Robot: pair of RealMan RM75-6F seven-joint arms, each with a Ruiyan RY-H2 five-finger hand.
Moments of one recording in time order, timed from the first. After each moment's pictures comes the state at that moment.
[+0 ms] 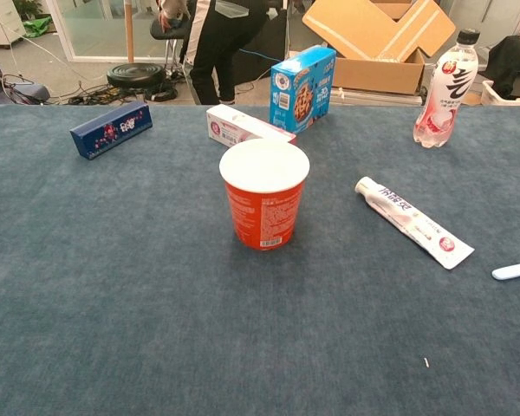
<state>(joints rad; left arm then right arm) -0.15 -1.23 0.00 -1.51 1.61 1.51 0.08 0.14 -1.16 0.09 -1.56 -1.51 1.40 -0.01</state>
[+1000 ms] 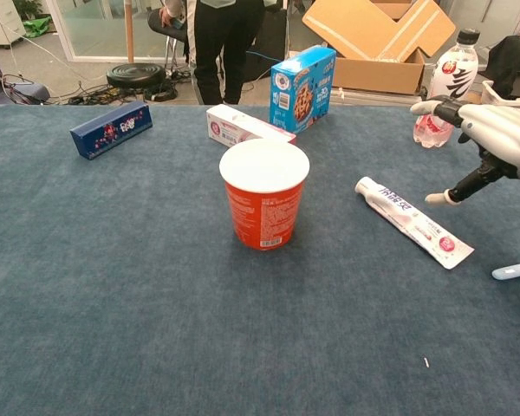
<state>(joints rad) -0.12 -1.15 -0.01 -1.58 1.62 1.57 0.04 0.48 -1.62 0.26 -1.35 -1.23 1.15 -0.36</state>
